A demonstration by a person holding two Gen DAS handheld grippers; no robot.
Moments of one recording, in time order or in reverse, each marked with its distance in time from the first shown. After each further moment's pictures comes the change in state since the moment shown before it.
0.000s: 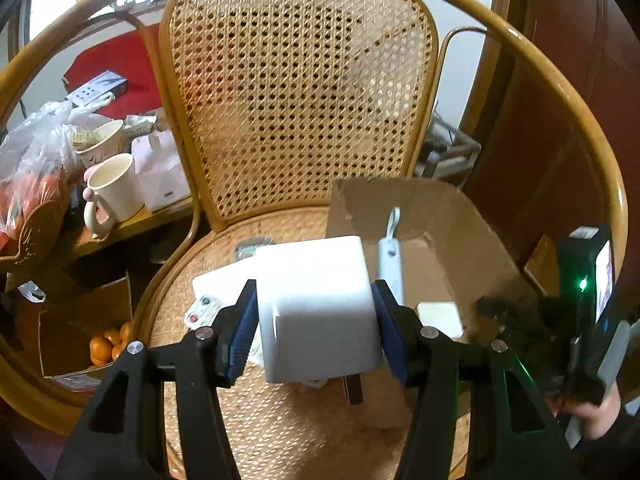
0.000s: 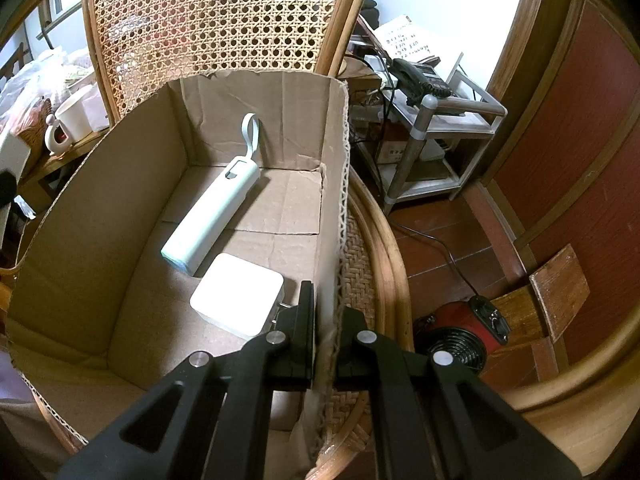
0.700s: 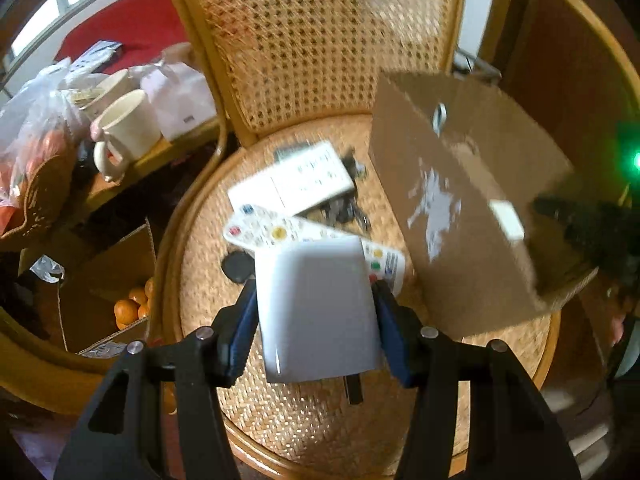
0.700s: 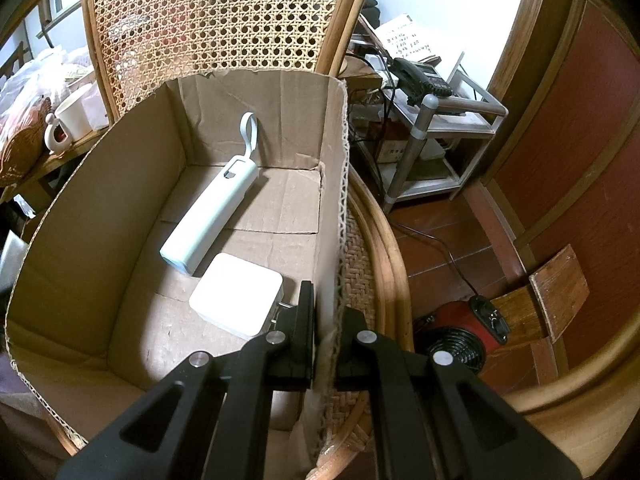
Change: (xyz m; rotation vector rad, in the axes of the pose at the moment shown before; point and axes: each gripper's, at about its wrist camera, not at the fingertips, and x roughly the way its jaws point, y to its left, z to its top) left arm 0.022 0.045 -0.045 0.060 0.222 0.061; right arm 0.001 0.002 -0.002 0.000 0.002 -0.003
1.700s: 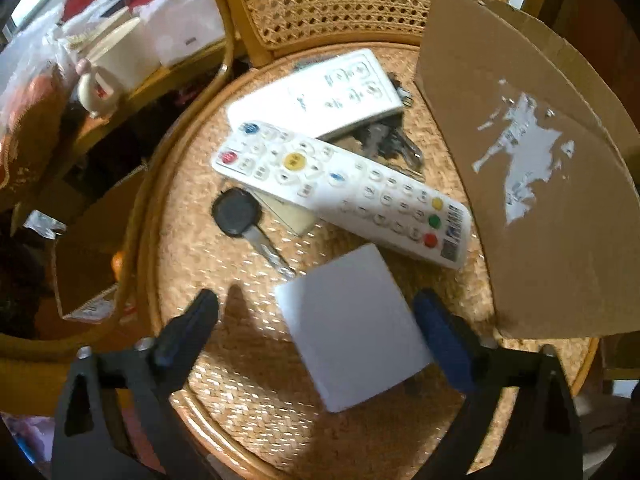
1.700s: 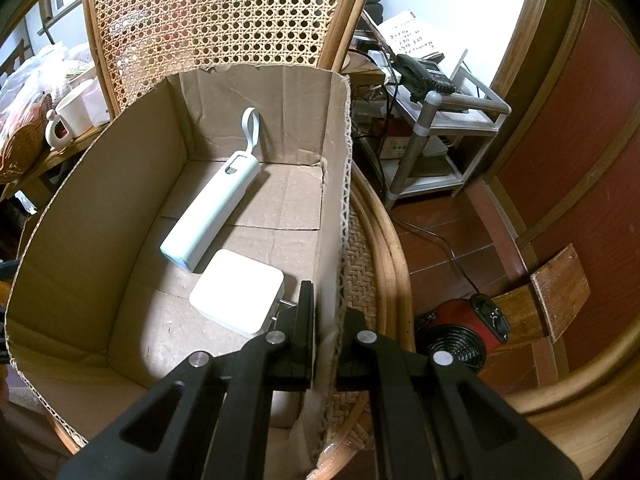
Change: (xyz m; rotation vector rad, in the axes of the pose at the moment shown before) left arm 0.073 0.009 -0.018 -0.049 0.233 0.031; right arm 0.003 0.003 0.000 -0.005 0.014 0.002
